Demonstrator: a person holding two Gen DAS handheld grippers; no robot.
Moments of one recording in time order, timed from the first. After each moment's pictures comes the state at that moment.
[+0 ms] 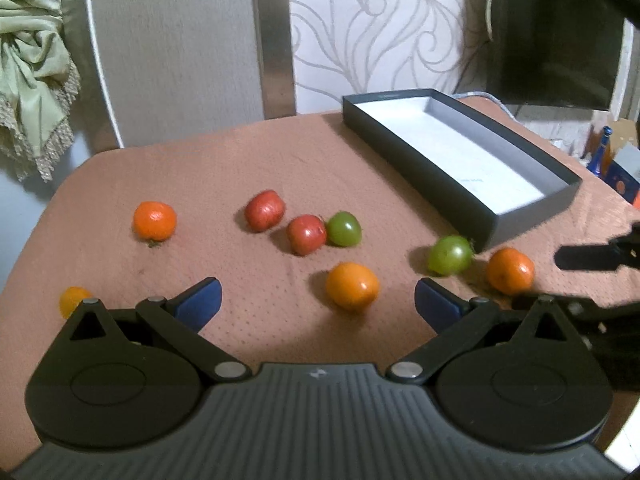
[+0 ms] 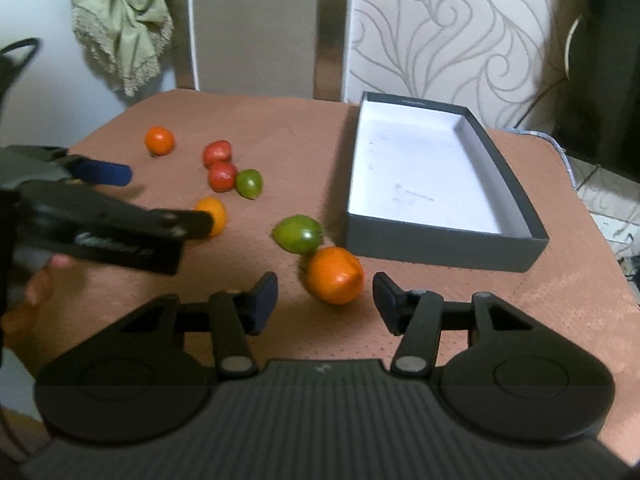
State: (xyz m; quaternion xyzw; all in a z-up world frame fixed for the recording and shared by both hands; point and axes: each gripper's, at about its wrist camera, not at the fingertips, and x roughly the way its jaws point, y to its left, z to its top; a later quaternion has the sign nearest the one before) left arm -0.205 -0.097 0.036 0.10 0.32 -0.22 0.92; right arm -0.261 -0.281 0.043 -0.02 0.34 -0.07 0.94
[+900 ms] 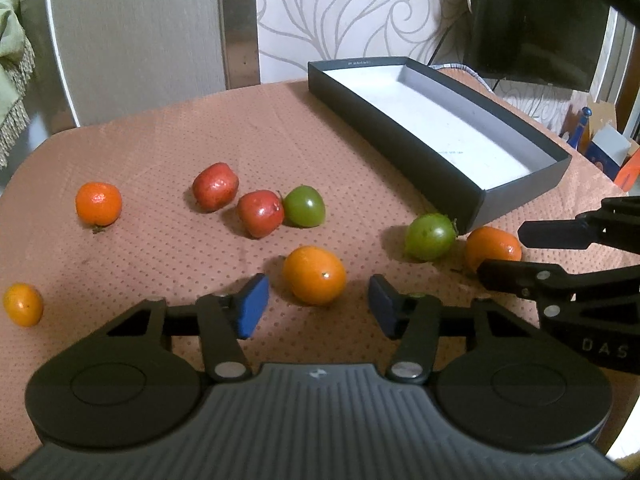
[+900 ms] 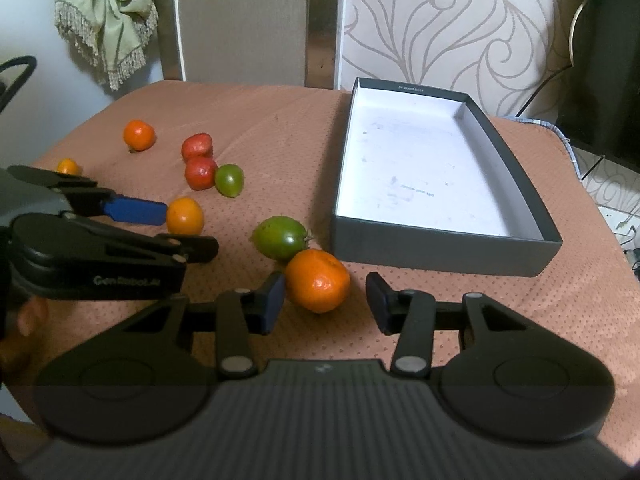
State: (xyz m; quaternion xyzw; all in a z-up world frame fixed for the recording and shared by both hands) left arm -0.183 -0.121 0.016 0.10 0.36 -0.25 0.89; right arm -0.238 -0.295 0.033 -0.01 0.35 -0.07 0.93
